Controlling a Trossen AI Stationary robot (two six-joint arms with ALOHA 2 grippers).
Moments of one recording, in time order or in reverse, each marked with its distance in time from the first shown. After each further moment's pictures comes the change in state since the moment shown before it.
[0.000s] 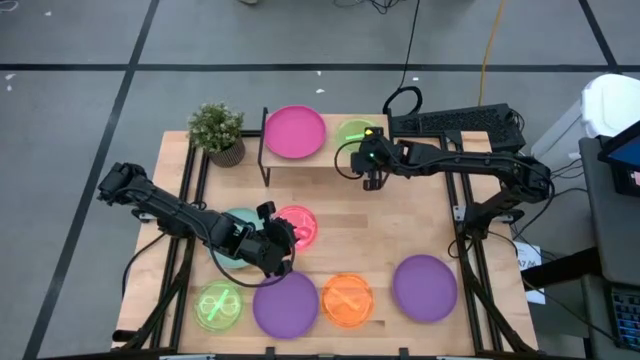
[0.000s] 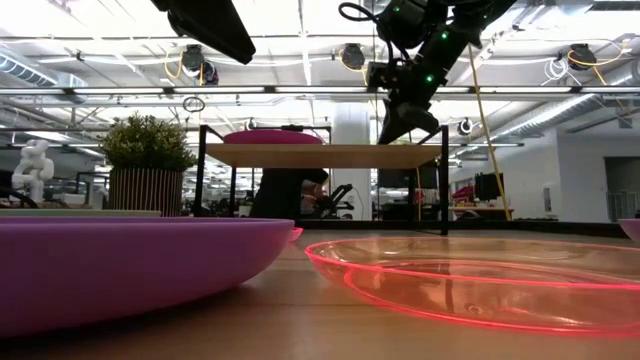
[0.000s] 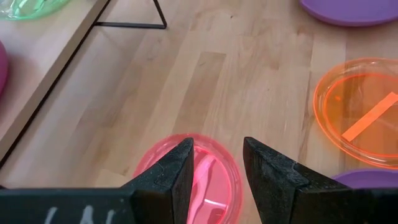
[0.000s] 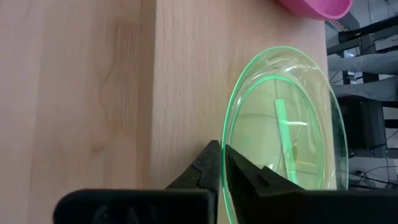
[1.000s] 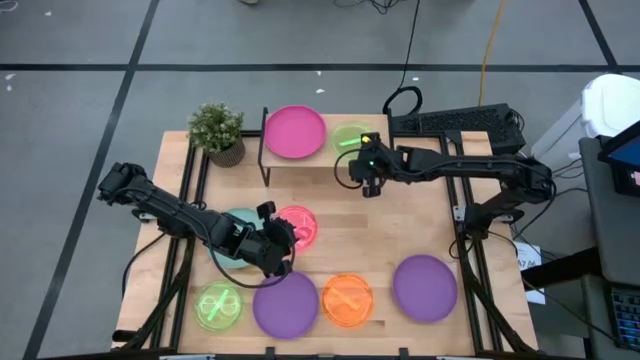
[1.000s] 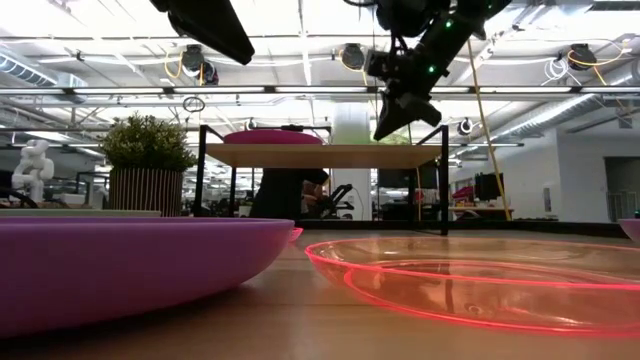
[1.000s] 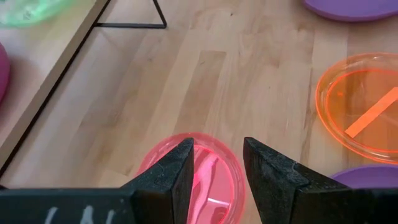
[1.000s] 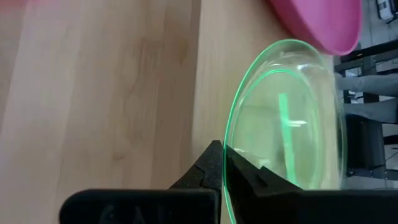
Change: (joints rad) left arm 0.001 0.000 0.000 -0.004 0.000 0.023; right arm 0.071 -0.012 0.001 -0.009 0.001 -0.011
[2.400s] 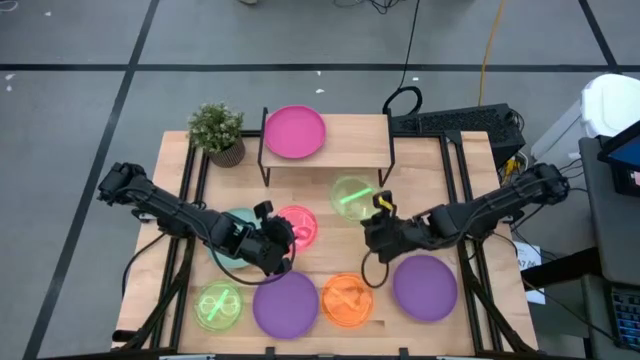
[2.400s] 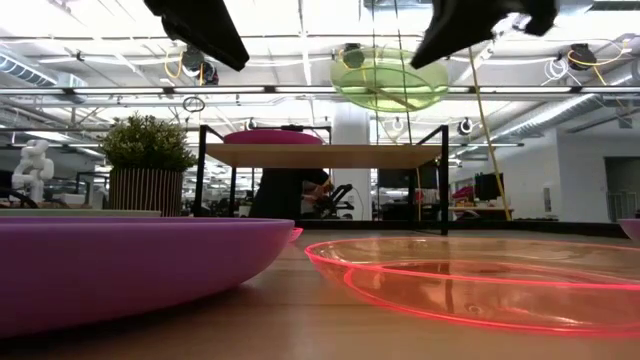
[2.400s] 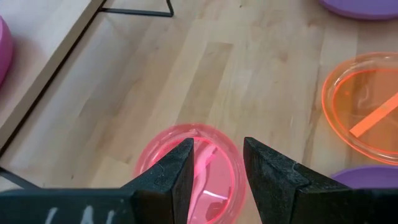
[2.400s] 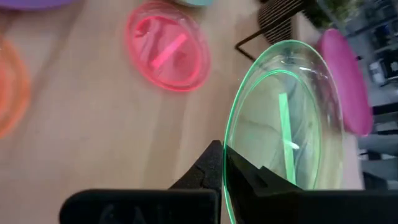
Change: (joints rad) left arm 0.003 0.000 -0.001 -0.043 0.000 -0.081; right arm 0.614 -0.125 -0.001 -0.185 0.267 0.390
